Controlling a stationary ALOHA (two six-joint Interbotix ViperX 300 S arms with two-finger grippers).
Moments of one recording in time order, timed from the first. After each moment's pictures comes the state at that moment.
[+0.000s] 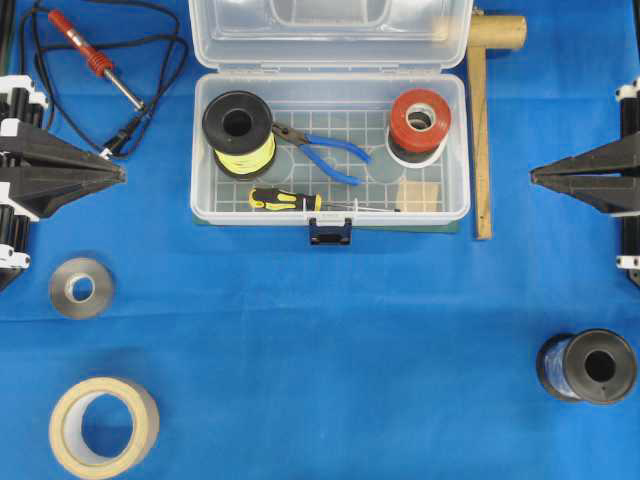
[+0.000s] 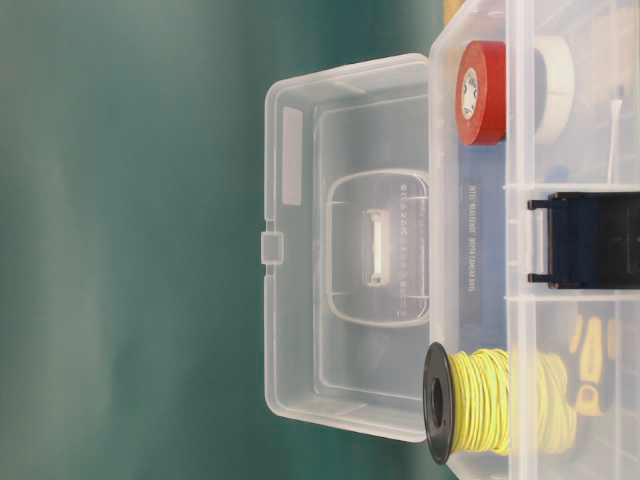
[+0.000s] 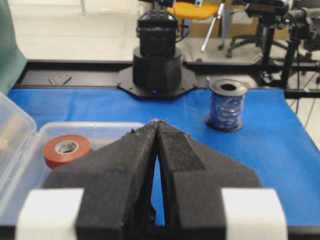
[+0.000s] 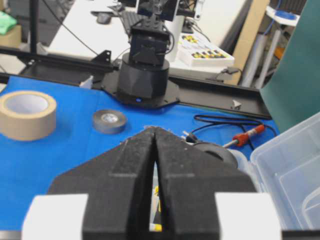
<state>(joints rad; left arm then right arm) 0.00 -0.96 1.18 0.00 -0.29 0.00 0.00 -0.96 1.17 0.00 -0.29 0.00</state>
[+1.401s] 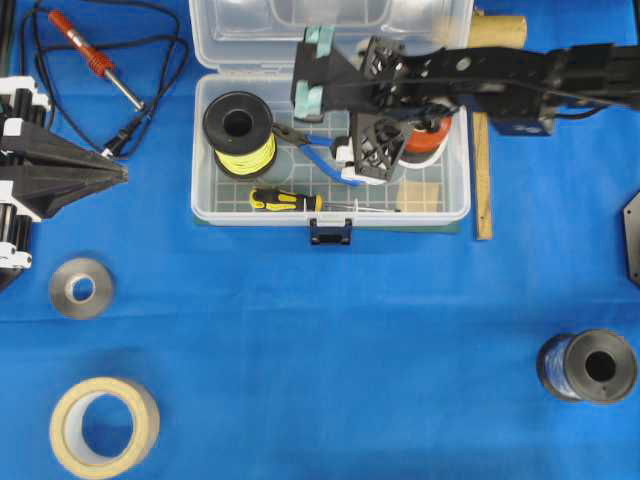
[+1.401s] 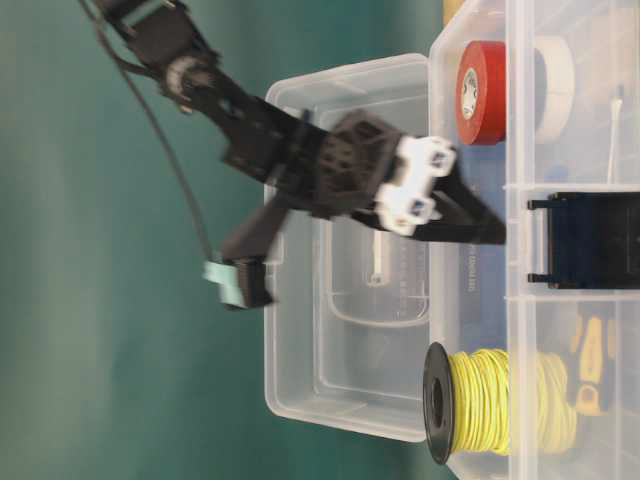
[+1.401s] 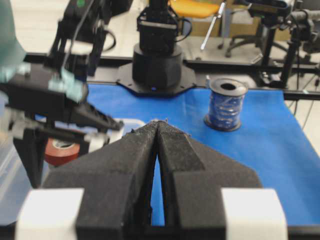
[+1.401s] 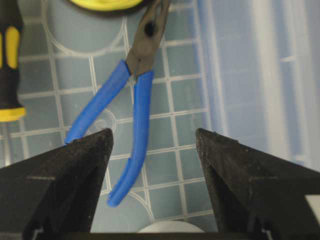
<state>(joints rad) 0.00 -0.96 1.19 -0.04 -0.29 0.00 -0.28 0.23 0.33 -0.05 0.47 0.03</state>
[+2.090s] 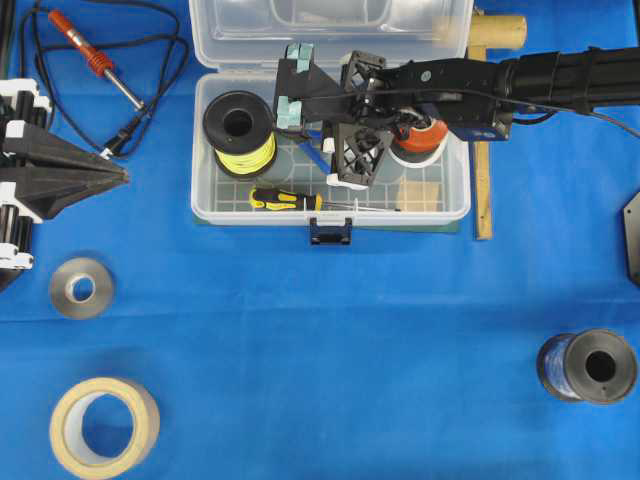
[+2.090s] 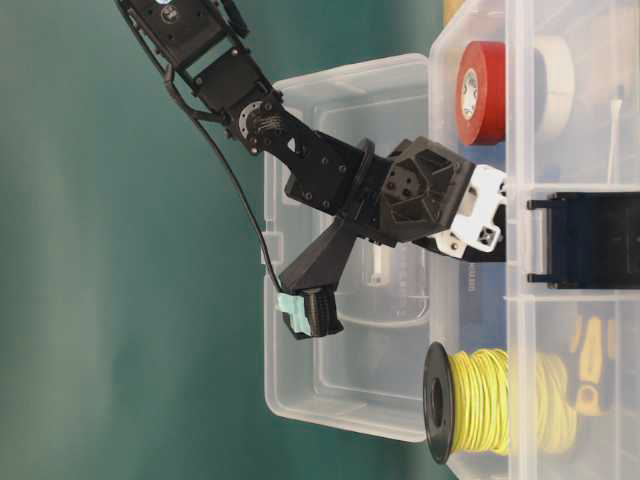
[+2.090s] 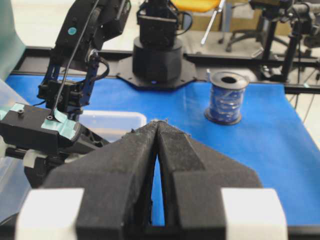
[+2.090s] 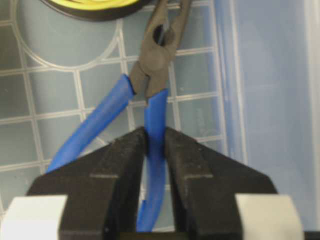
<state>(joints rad) 0.00 -0.96 1.20 -0.04 -0.29 0.00 -0.29 0.35 0.27 -0.04 0.48 0.03</state>
